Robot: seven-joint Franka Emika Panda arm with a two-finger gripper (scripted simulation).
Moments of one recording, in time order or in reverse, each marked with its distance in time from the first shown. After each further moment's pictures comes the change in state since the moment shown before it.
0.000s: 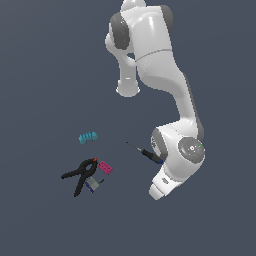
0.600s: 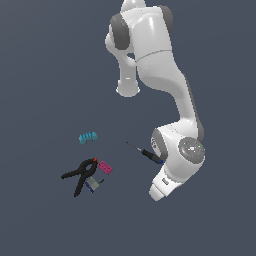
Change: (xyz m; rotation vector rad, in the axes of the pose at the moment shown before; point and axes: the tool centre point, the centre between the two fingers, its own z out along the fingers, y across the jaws) arm 0.002 0.001 0.000 -0.002 0.003 0.000
